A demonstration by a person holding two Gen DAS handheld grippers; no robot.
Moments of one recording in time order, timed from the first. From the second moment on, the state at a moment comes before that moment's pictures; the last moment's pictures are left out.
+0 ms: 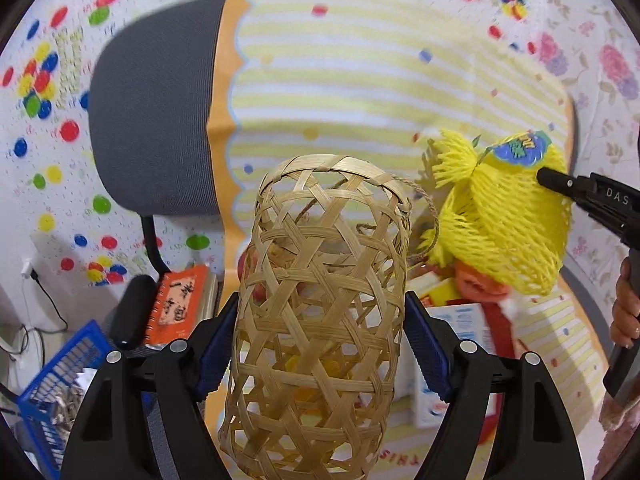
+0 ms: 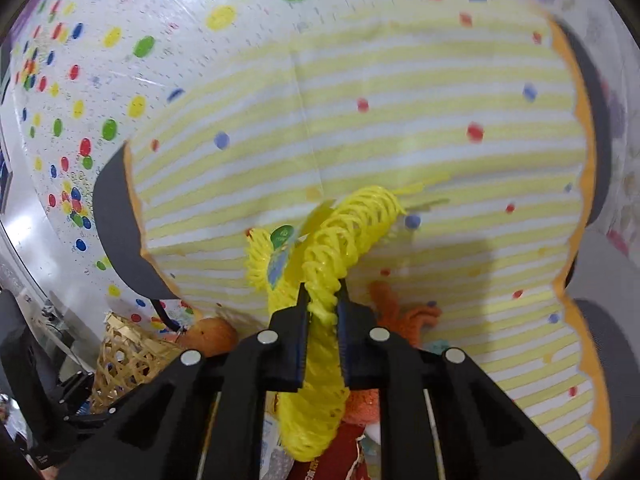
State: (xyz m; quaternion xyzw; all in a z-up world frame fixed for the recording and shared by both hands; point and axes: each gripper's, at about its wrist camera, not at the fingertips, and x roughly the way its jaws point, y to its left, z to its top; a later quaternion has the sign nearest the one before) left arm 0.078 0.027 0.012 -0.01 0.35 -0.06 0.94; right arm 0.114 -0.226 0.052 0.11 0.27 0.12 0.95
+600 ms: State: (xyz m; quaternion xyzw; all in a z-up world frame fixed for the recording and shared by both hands) left arm -0.054 -0.062 0.048 0.01 0.28 -0.16 0.95; right arm -0.104 -0.282 0.074 0.02 0.22 -0.02 0.98
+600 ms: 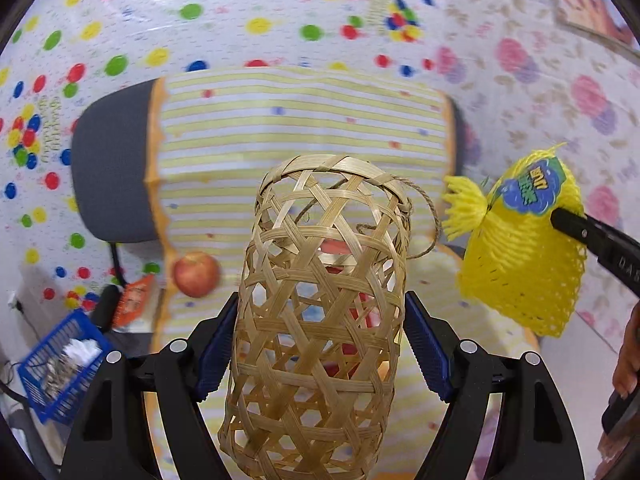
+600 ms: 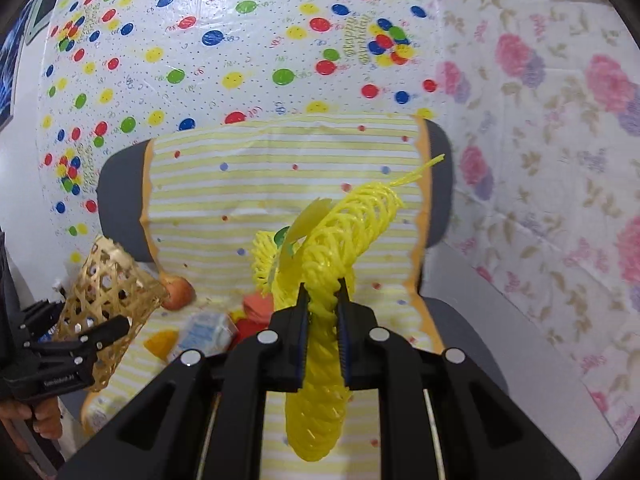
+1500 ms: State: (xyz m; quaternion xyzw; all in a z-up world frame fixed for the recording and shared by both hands) left arm -0.194 -0.255 -0.078 0.11 0.33 -0.44 0.83; right arm -0.332 -0.384 -0.056 0.09 0.31 -0.26 0.91
